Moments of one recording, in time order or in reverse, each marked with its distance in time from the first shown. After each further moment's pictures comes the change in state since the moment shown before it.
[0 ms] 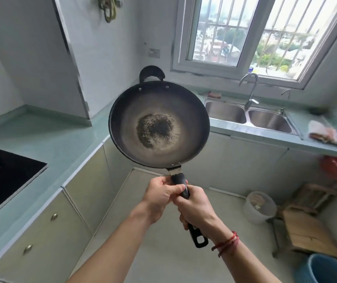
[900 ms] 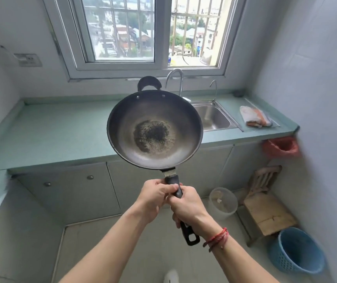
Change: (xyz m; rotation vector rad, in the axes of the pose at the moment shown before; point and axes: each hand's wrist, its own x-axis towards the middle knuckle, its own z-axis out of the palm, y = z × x) left_hand 0.375 0.047 0.142 0.224 -0.372 -0.269; right_hand 0.310 0.004 -0.169 0.149 0.411 0.218
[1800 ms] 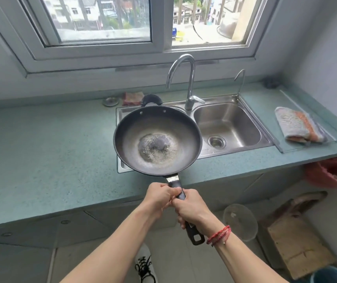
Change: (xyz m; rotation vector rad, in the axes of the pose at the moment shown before) left_hand 0.347 0.077 -0.009 0.175 0.176 -0.239; right_hand 0.354 -0.026 -0.046 0.023 -0.162 0.252
